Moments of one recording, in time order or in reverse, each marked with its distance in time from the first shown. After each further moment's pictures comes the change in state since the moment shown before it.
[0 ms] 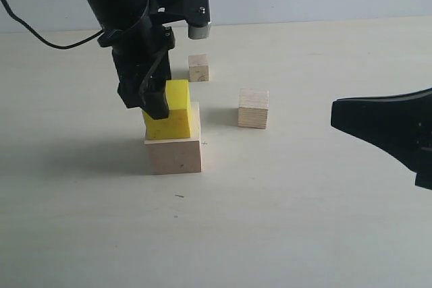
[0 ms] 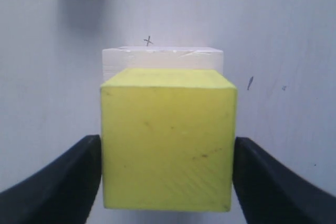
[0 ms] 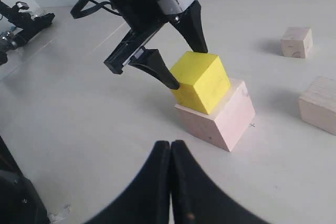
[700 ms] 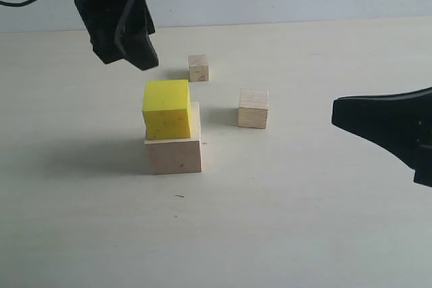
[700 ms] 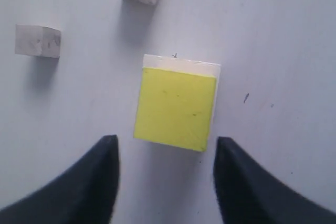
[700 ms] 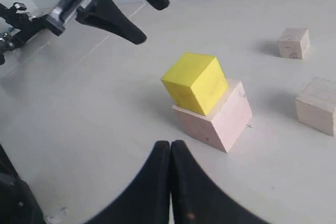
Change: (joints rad) left arm 0.000 -0.224 0.000 0.002 0.022 -0.147; right arm 0.000 0.000 0.000 0.000 0.014 0.000
